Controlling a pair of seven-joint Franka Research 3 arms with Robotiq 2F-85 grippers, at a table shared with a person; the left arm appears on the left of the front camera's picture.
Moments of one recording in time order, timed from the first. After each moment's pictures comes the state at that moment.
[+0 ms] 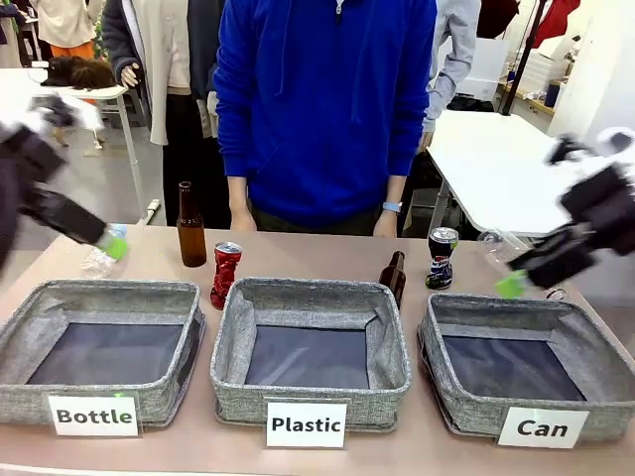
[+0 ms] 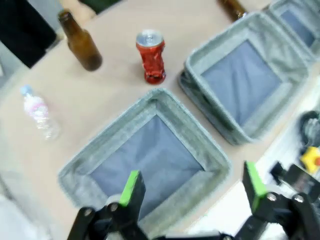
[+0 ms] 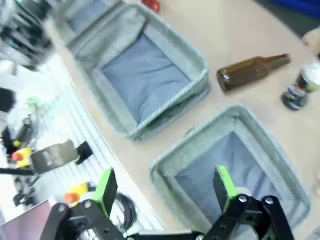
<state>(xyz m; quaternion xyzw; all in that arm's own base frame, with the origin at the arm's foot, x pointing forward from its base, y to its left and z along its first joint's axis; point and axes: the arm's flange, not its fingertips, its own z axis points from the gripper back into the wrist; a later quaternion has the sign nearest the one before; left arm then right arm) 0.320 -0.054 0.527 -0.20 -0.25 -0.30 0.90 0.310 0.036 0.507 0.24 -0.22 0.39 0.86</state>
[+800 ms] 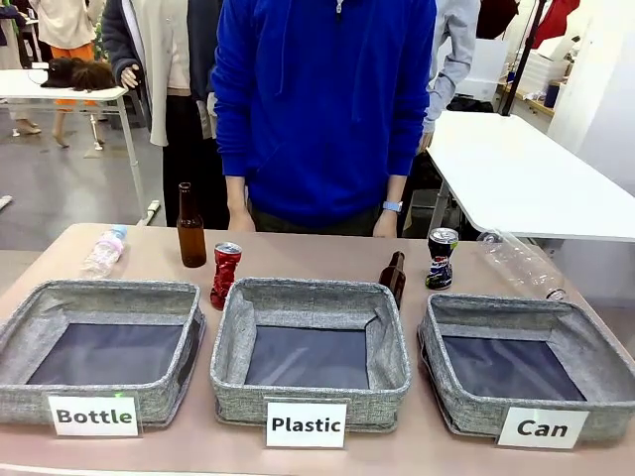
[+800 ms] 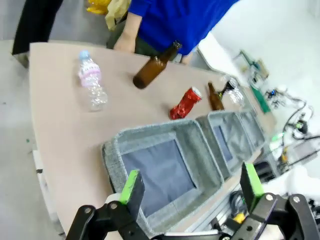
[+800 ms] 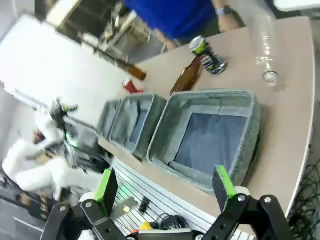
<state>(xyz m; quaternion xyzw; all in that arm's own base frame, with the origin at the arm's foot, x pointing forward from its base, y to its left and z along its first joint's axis) 0.301 0.236 0.439 -0.47 -0.36 -0.04 0.81 0.215 -0.280 0.453 0.47 -0.33 0.02 0.82</state>
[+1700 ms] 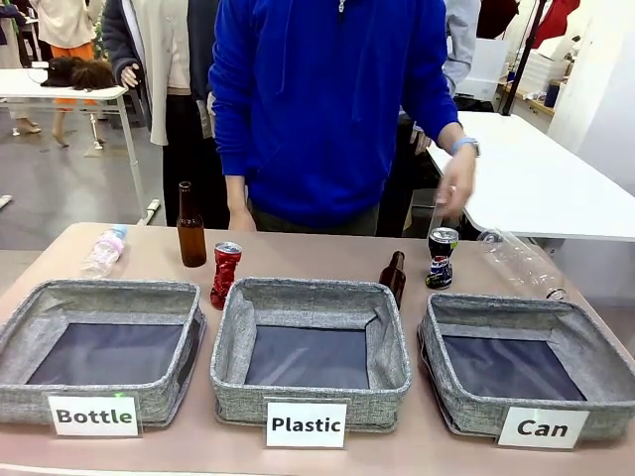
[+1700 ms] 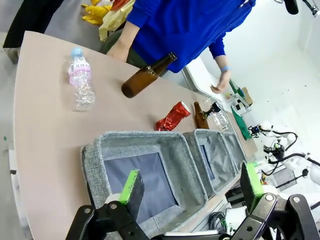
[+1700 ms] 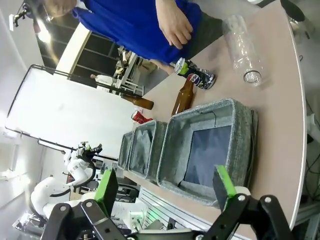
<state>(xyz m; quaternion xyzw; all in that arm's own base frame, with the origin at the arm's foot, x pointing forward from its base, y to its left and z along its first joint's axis) 0.293 0.216 0.410 -0.52 -0.37 0.02 0.77 0.234 -0.310 0.417 0.53 -0.31 -0.09 0.78</state>
